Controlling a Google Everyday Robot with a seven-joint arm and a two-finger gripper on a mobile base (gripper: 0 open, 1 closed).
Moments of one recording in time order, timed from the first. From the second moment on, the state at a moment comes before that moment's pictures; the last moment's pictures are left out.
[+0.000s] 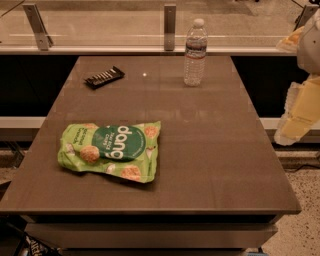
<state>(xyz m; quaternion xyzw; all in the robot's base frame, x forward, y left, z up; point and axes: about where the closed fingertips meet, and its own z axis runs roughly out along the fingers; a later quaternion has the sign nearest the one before) 0.438 -0.211 0.995 -0.60 0.78 -0.06 0.19</state>
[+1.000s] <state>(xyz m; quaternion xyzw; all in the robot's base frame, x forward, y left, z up) 0.463 -0.239 1.016 -0.53 0.81 -0.06 0.25</state>
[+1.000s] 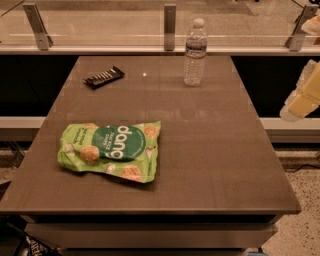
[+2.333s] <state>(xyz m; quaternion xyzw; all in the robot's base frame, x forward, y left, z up) 0.560 -0.246 1.027 -0.46 0.77 -0.03 0.44</state>
